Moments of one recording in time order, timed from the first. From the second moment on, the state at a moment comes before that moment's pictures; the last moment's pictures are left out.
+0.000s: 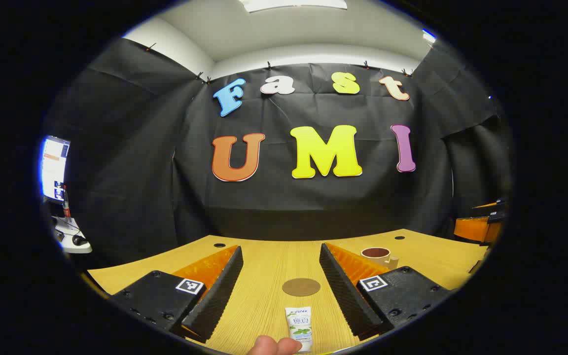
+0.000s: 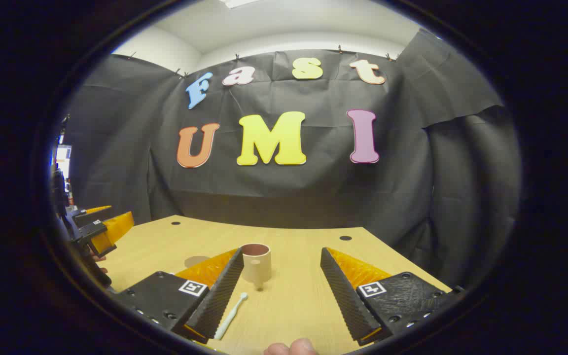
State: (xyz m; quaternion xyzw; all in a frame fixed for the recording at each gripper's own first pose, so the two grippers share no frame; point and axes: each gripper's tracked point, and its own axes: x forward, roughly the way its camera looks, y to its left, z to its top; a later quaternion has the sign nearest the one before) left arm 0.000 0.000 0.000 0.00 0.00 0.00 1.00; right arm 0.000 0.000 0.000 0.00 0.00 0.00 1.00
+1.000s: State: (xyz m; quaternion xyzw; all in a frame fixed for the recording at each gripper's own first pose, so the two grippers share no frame) left arm -0.005 -0.015 0.003 0.01 0.01 -0.02 1.00; right arm 0.009 -0.007 -0.005 -0.01 0.01 -0.02 1.00
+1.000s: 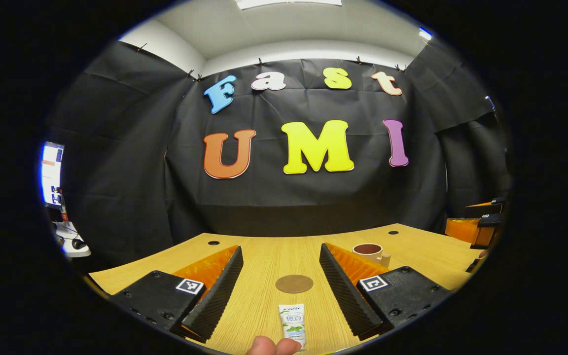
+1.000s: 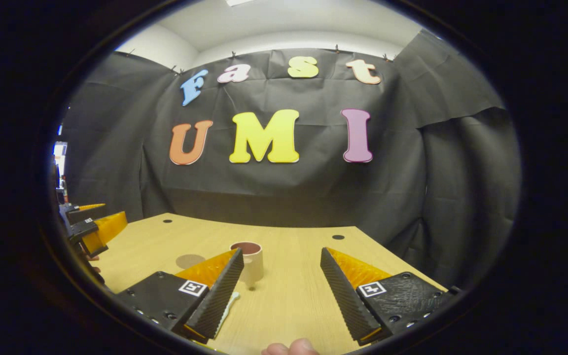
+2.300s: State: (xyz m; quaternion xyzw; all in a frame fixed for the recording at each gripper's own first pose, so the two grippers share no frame) left arm -0.022 -0.025 -0.127 -0.01 0.24 -0.09 0.97; right arm 0.045 0.093 -0.157 0.00 0.30 0.04 0.95
